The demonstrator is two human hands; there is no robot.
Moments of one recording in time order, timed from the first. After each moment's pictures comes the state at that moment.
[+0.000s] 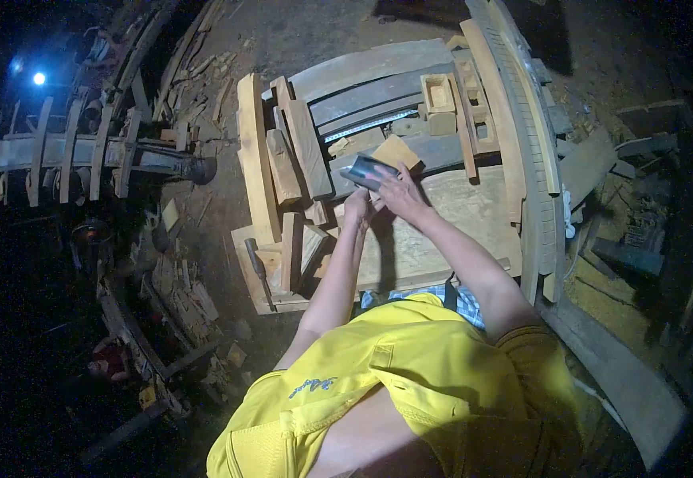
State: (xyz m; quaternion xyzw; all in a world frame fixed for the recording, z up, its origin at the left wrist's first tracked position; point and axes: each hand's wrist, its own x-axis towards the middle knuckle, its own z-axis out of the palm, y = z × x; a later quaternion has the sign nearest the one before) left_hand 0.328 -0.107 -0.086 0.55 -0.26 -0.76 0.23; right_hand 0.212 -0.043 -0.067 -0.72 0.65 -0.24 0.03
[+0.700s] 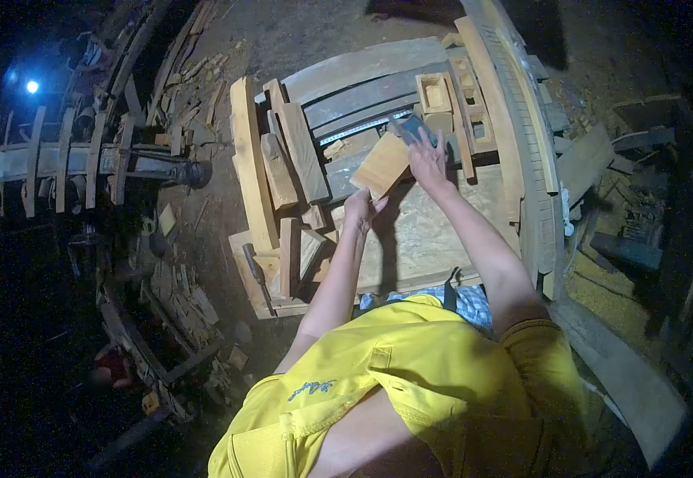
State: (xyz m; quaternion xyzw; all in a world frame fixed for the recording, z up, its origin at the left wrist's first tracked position) left_hand 0.319 -0.107 -0.077 0.53 -0.23 -0.79 0.22; right_hand 0.136 -0.060 -0.071 -0.57 0.79 -0.20 -0.05
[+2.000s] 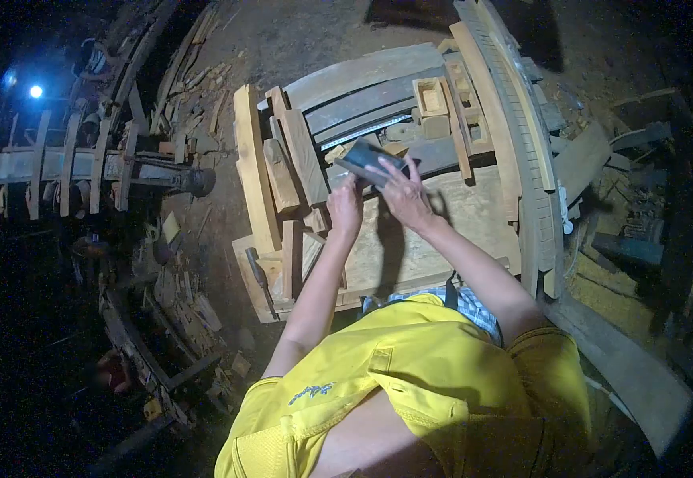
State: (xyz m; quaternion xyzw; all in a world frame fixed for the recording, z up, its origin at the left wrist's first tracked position) left_hand 0.323 -0.114 0.030 0.41 -0.88 -0.21 0.15; right_hand 0.196 -0.026 0.012 -0.65 0.68 -0.34 -0.03
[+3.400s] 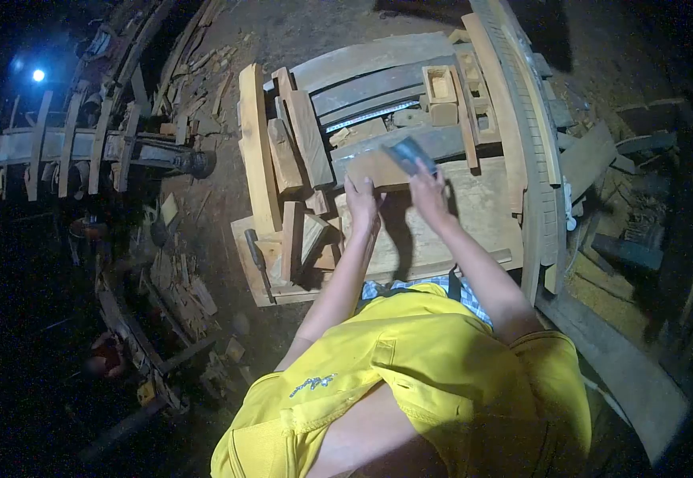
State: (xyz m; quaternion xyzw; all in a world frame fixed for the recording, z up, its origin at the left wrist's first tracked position) left_hand 0.321 -0.070 -0.021 0.53 -0.37 -0.67 0.36; right_hand 0.206 0.005 -0.048 -0.54 0.79 -0.29 0.05
